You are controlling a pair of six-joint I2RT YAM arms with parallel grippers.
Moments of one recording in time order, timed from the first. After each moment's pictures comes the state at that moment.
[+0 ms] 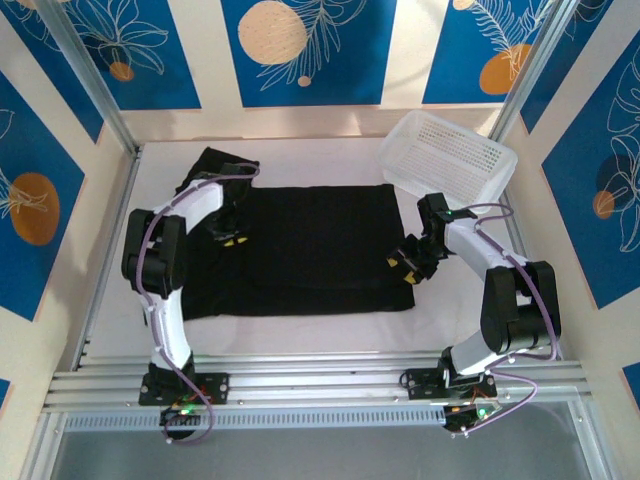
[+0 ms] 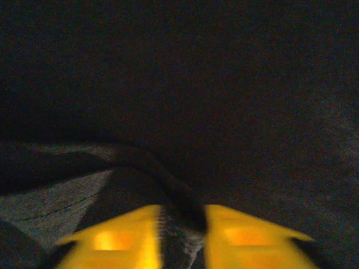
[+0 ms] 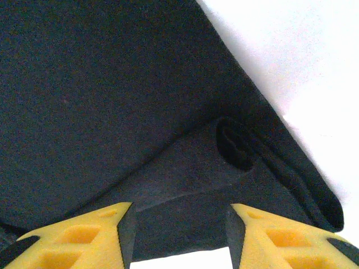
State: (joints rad) left arm -0.24 2.02 1.51 -0.99 -0.04 -0.57; right arm 0.13 1.52 0.96 -0.89 -0.34 0.87
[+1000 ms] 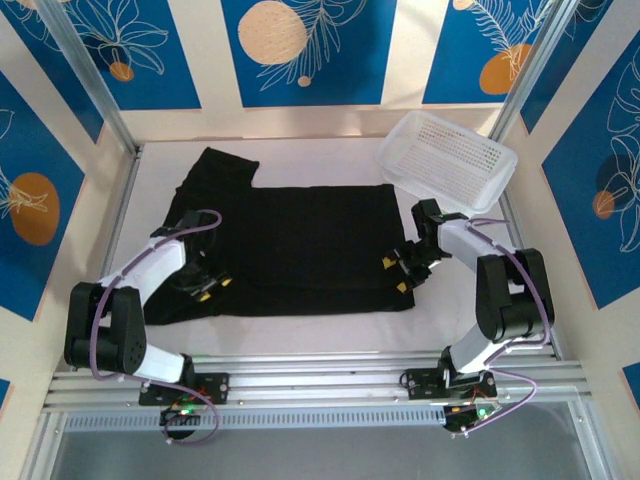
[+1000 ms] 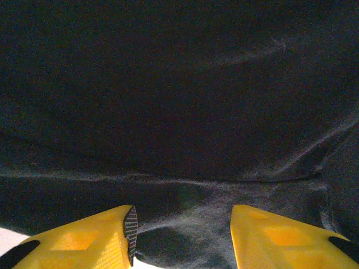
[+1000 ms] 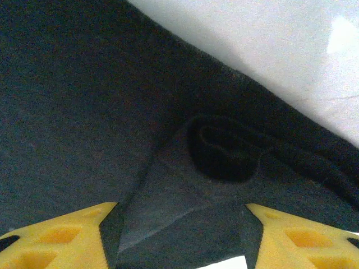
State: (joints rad) left arm -0.14 1.43 0.85 -0.90 0.11 -0.78; right arm 0.16 1.60 0.93 -0.83 -0.39 1.21
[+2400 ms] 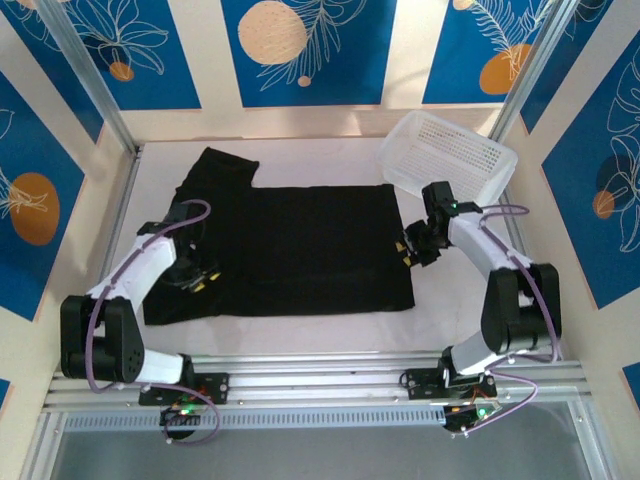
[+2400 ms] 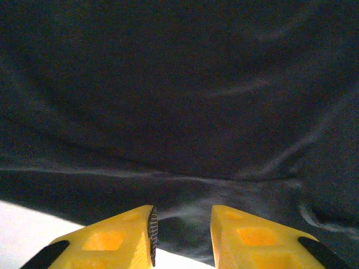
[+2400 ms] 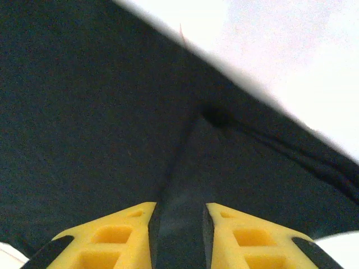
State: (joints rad) left arm -0.04 1.38 0.92 -0.99 0.07 -0.73; right arm 0.15 1.48 1.00 -0.85 -0.28 1.18
